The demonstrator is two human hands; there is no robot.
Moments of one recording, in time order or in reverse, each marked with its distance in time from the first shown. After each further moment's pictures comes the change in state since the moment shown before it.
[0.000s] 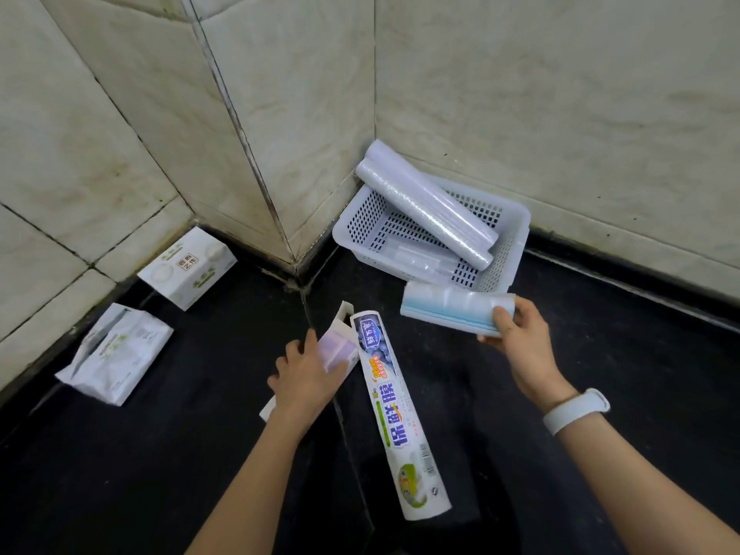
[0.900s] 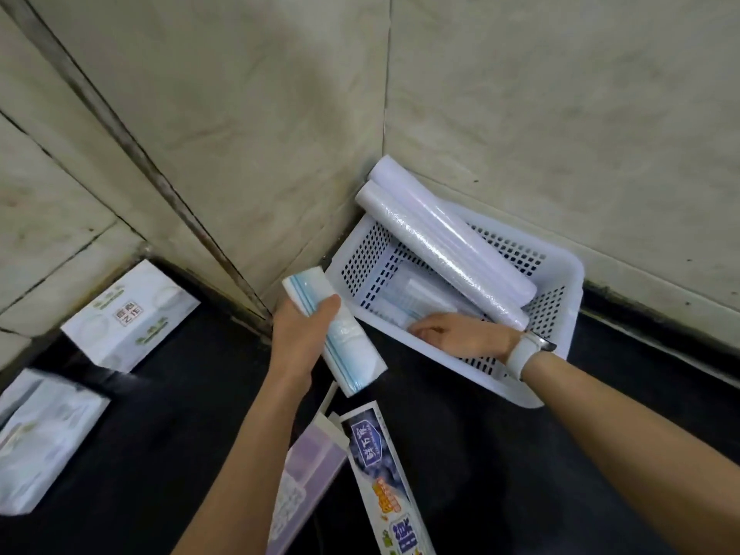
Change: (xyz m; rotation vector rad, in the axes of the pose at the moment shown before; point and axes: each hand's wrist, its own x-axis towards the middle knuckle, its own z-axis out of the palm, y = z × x) left_hand 0.129 0.088 -0.055 -1.208 0.148 -0.010; right_hand 0.174 -0.009 0.101 -1.083 -1.042 -0.095
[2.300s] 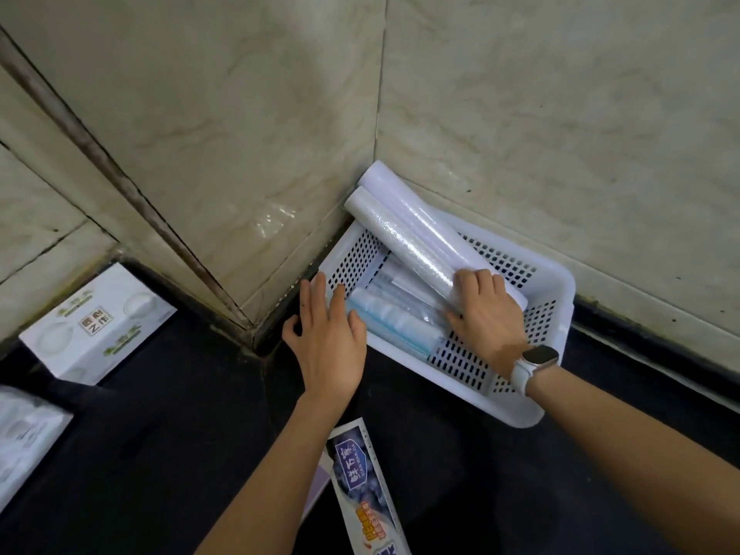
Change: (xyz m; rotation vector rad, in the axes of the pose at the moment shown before) left_hand 0.004 -0.034 0.045 1.113 0.087 0.467; right_hand -0.007 0.033 -0.012 -0.422 0.827 0.140
